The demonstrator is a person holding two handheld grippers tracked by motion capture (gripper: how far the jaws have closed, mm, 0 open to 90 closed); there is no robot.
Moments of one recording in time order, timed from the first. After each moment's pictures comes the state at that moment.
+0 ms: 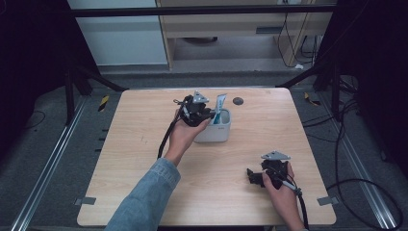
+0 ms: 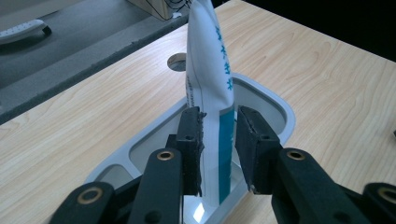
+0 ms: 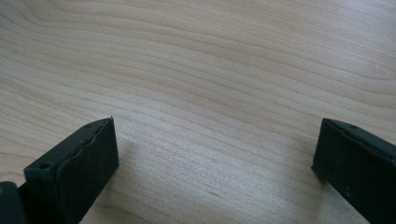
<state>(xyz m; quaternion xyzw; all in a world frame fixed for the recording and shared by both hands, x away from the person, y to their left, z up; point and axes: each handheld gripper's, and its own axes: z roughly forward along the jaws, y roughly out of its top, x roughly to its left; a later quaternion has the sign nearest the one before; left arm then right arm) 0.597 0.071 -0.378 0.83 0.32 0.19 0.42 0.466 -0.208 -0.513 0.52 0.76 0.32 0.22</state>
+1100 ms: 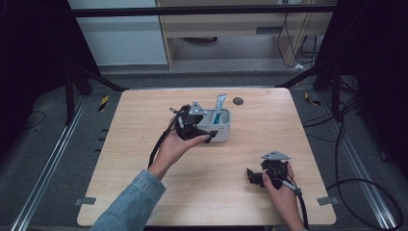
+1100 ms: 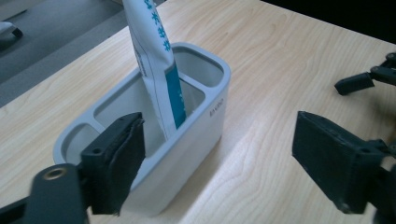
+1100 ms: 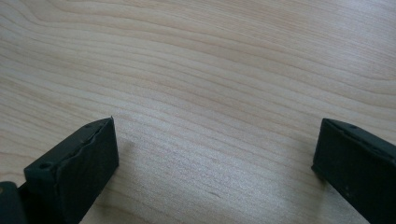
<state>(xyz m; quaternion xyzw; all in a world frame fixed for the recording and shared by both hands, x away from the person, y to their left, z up) 0.549 0.084 -0.368 0.86 0.27 0.17 0.40 0.466 -0.208 -0.513 0.52 0.76 0.32 0.22</state>
